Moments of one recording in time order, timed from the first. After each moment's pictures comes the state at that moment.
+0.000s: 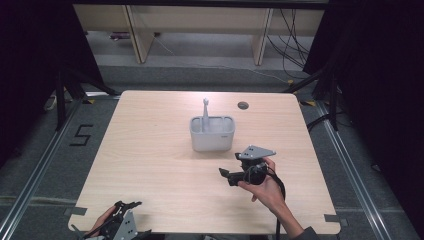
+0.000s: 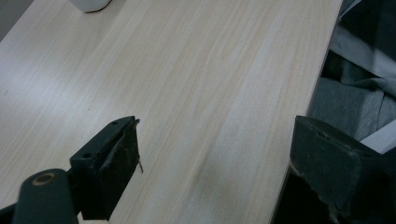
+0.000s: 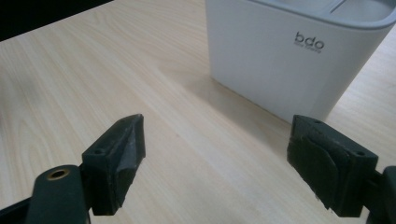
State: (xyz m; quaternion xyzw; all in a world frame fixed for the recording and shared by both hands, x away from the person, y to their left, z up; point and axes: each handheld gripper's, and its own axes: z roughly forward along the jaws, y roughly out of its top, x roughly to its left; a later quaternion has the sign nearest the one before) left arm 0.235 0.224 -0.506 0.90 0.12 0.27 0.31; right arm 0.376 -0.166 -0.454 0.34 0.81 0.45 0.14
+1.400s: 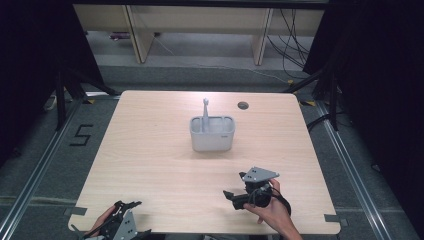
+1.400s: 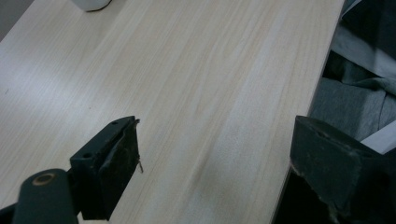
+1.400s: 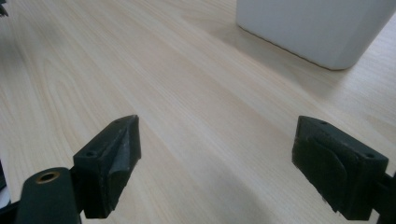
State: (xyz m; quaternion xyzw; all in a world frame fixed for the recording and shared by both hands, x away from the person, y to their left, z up) left arm 0.235 0.224 -0.506 0.90 0.12 0.27 0.31; right arm 0.331 -0.179 -0.480 0.32 0.84 0.42 0.13
